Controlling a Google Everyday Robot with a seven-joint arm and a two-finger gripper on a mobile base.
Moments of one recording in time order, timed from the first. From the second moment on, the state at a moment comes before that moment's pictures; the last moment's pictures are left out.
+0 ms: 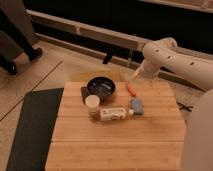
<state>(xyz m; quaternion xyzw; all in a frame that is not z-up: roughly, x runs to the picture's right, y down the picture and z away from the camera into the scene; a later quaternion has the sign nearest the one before) 0.212 -0.042 0.787 -0.13 0.16 0.80 0.56</state>
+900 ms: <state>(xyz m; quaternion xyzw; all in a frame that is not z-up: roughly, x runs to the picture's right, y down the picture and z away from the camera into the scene) 0.211 0.024 0.842 -0.13 0.17 0.71 0.66</state>
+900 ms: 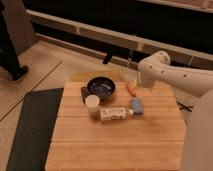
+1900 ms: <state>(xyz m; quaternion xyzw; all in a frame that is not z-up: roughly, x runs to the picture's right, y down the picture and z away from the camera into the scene) 0.211 0.095 0.916 -0.21 0.31 0.66 0.65</state>
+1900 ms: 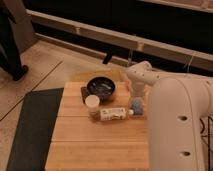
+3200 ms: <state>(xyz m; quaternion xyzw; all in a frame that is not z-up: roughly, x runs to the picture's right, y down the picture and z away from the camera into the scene) 0.185 0.001 0.919 -0.21 0.26 0.69 0.64</state>
